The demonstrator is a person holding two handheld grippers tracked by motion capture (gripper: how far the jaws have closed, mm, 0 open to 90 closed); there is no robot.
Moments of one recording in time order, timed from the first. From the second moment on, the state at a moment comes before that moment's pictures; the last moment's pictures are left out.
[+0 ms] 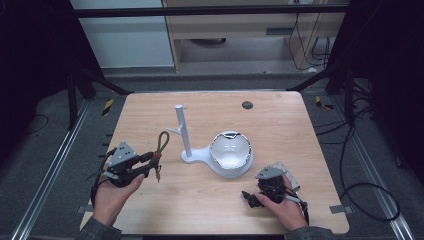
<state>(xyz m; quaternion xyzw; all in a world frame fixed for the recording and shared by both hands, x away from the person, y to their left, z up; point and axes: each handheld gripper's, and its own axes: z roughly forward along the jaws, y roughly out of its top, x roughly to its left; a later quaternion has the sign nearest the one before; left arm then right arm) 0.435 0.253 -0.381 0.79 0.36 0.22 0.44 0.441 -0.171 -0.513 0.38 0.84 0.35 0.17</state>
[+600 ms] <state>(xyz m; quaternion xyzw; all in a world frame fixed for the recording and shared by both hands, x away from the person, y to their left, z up) 0.432 0.242 -0.375 0.78 0.35 0.22 0.46 0.440 -0.171 -0.513 0.38 0.84 0.35 0.17</state>
